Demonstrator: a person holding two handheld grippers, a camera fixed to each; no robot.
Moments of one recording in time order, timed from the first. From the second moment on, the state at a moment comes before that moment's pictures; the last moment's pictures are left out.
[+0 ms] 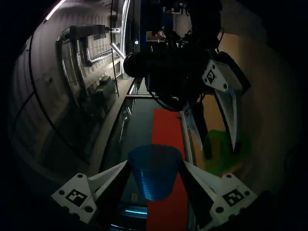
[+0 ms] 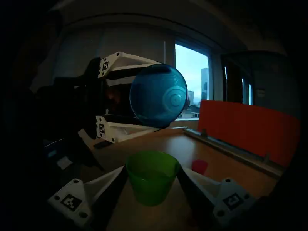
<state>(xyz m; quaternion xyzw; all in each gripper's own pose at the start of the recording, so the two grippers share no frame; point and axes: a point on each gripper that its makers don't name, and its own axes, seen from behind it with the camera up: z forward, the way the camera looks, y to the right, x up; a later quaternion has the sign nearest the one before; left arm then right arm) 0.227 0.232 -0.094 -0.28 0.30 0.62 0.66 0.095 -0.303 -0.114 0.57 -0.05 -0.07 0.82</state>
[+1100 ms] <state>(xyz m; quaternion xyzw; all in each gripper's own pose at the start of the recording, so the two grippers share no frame) 0.225 0.211 -0.051 -0.34 0.19 0.38 0.84 0.103 -0.297 -0.120 0.57 -0.05 -0.07 0.82</state>
